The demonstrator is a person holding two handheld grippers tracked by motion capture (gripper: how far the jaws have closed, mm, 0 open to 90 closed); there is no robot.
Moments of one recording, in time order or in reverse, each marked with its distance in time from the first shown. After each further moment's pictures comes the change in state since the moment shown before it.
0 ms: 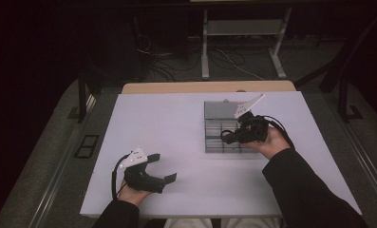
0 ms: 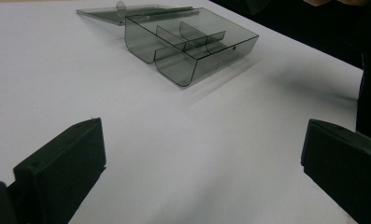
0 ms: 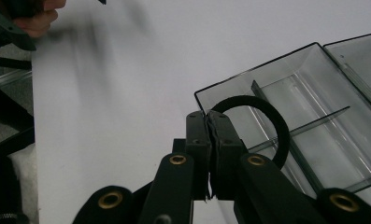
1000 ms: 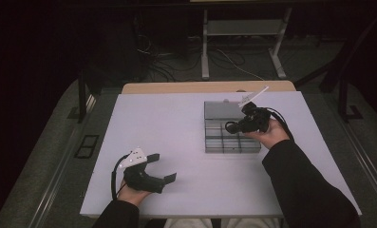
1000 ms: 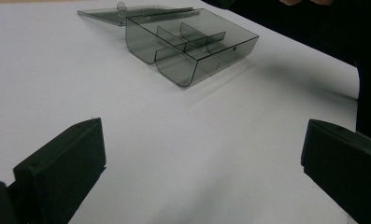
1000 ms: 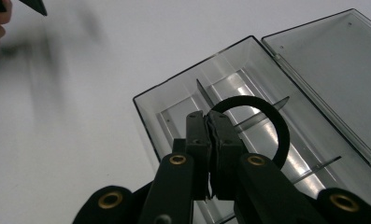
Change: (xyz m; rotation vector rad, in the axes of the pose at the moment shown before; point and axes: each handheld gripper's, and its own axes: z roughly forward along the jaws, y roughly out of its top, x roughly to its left) left arm 0.000 0.000 -0.001 -0.002 0.000 0.000; right arm -0.043 -0.004 0.005 -0.018 -0.039 0.107
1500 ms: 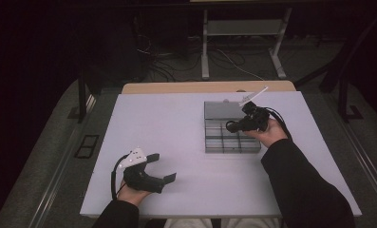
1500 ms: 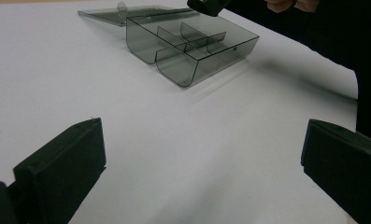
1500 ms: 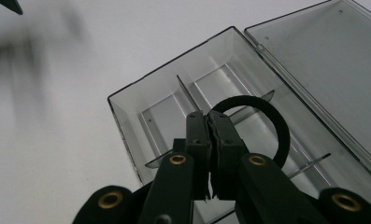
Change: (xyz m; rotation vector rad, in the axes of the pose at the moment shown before) left arm 0.000 0.000 0.000 0.001 0.000 0.000; right arm -0.019 -0.006 0.011 -0.004 0.004 0.029
